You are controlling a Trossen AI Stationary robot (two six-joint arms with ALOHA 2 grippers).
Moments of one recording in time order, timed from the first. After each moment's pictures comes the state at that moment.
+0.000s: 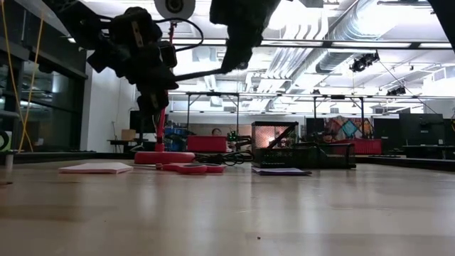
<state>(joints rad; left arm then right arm) 0.50 1.31 0.60 0.07 0.78 -0.35 -0.17 1.92 1.83 -0.95 -0.16 -0.20</state>
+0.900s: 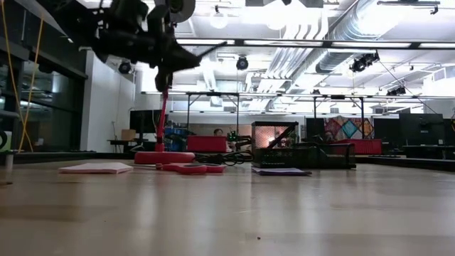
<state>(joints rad) 0.62 1.23 0.60 0.43 0.45 -0.44 -0.27 1.51 1.79 -0.71 0.03 0.15</state>
